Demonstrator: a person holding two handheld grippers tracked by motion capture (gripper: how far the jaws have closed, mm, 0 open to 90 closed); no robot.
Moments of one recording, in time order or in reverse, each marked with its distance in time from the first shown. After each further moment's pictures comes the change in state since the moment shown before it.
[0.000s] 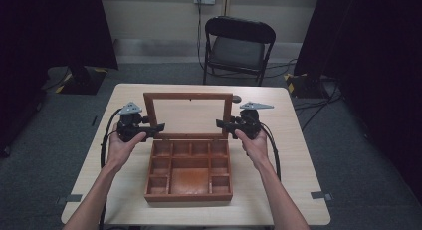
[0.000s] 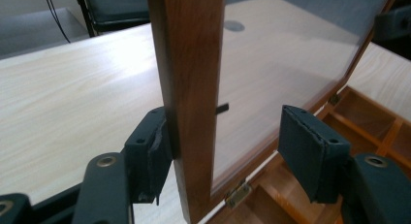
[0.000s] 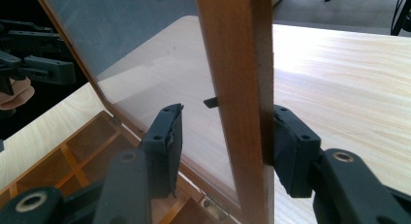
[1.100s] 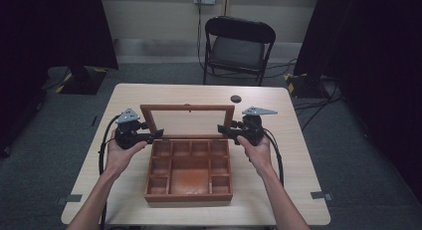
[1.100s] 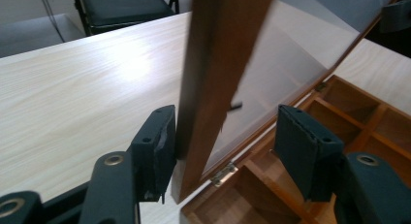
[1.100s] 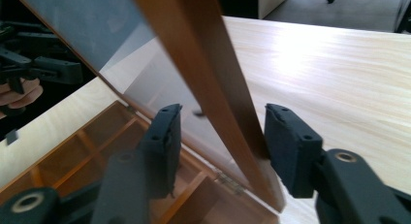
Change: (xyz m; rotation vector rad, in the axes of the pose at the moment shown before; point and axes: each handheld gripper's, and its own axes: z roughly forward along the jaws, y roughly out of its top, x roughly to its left) left arm -0.014 -0.013 -0.013 -0.031 -0.017 0.025; right arm 0.014 -0.009 -0.017 -0.001 0.012 -0.022
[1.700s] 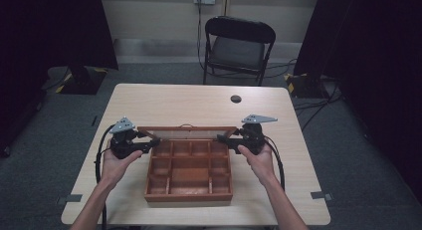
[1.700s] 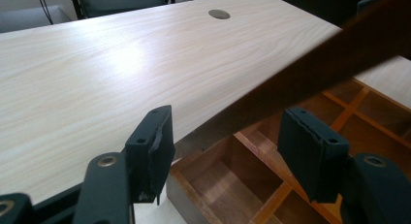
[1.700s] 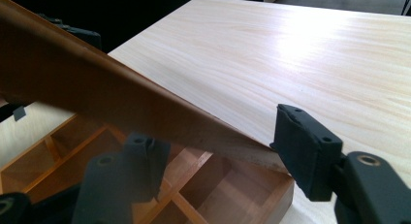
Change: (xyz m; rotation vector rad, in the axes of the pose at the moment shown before) left arm -0.006 -0.024 -0.014 -0.010 -0.018 -0.050; right arm 0.014 -0.016 -0.012 0.042 -0.001 -0.024
